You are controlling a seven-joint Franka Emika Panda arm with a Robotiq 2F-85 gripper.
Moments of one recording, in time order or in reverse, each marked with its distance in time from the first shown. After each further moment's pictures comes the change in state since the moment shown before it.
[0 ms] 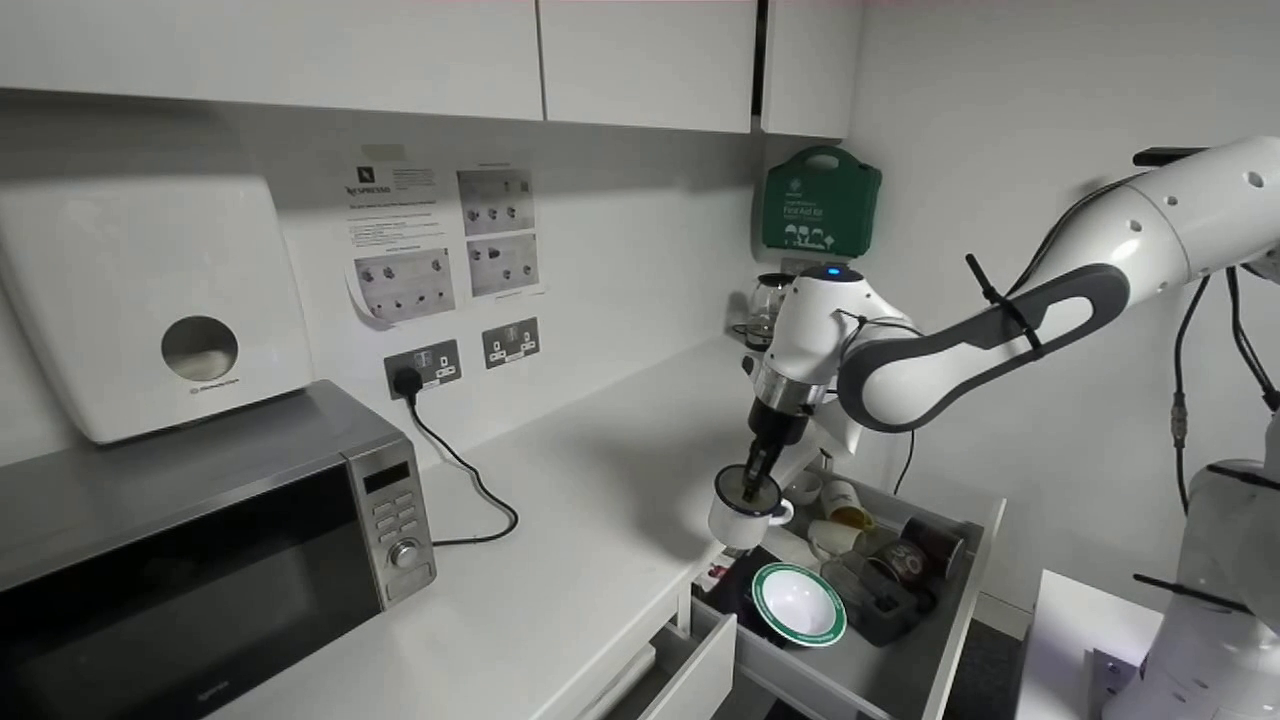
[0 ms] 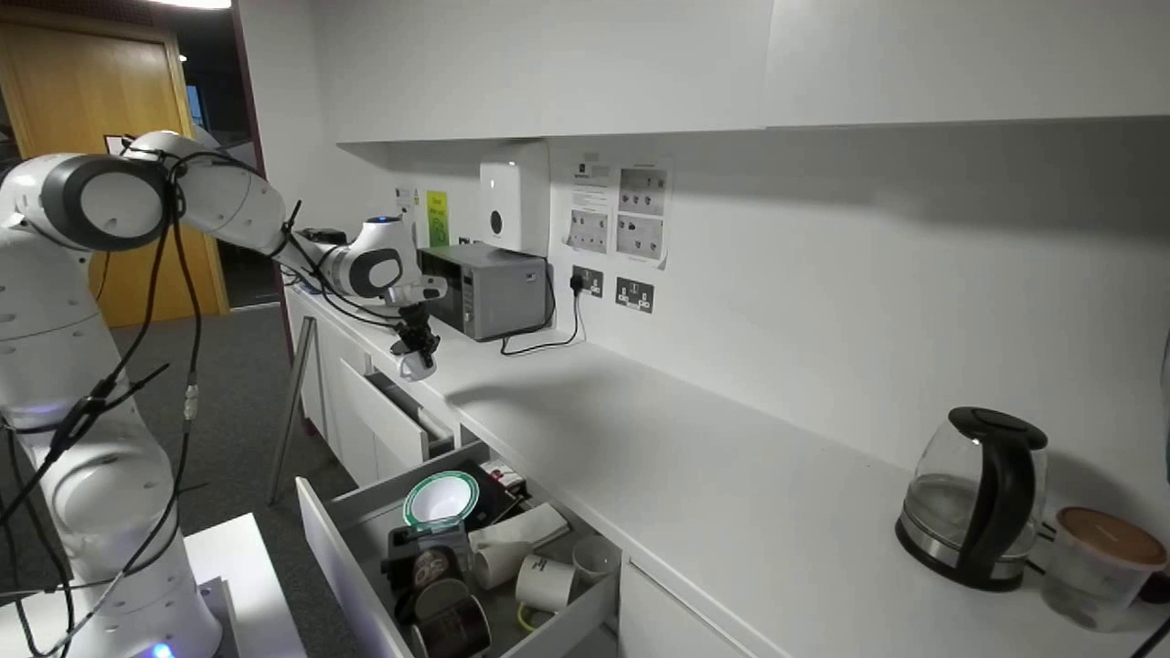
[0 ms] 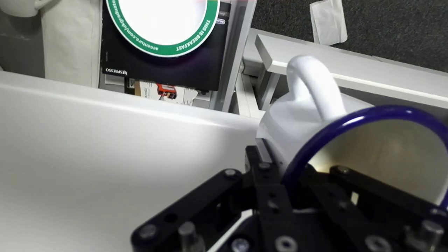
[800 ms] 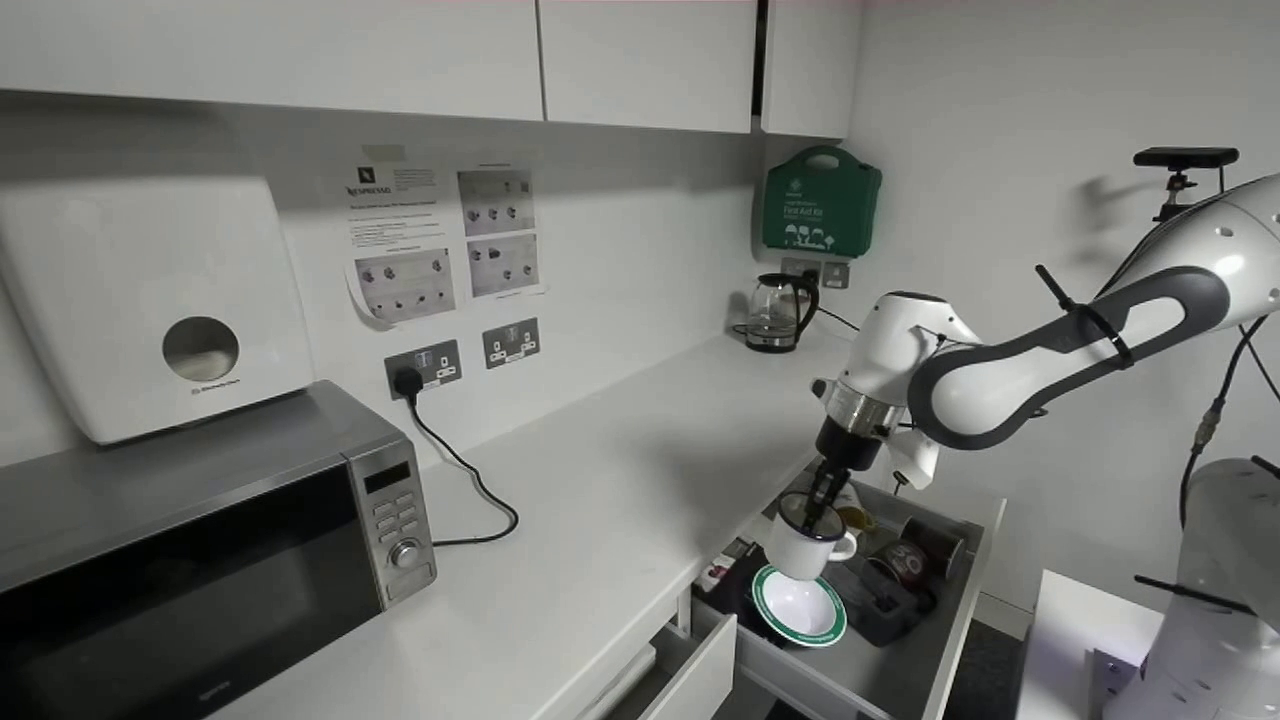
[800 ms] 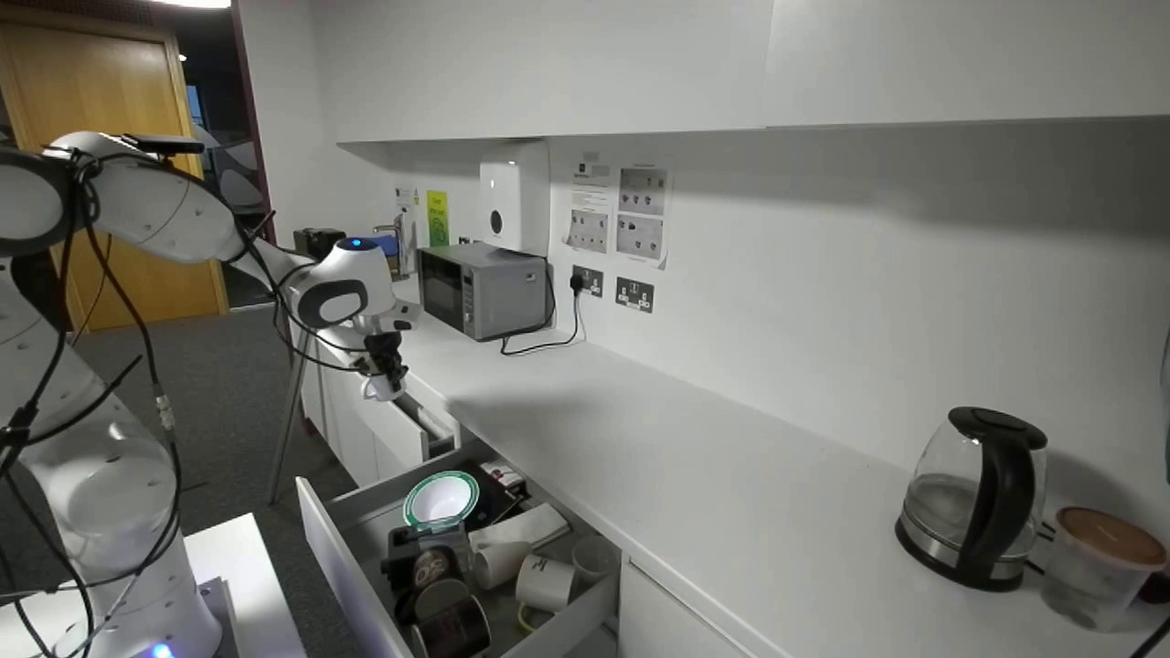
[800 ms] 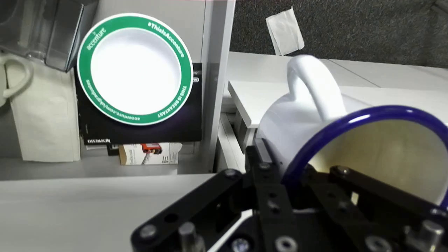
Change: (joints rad) arm 0.029 -0.239 -0.045 -0.327 0.319 0.104 -0.146
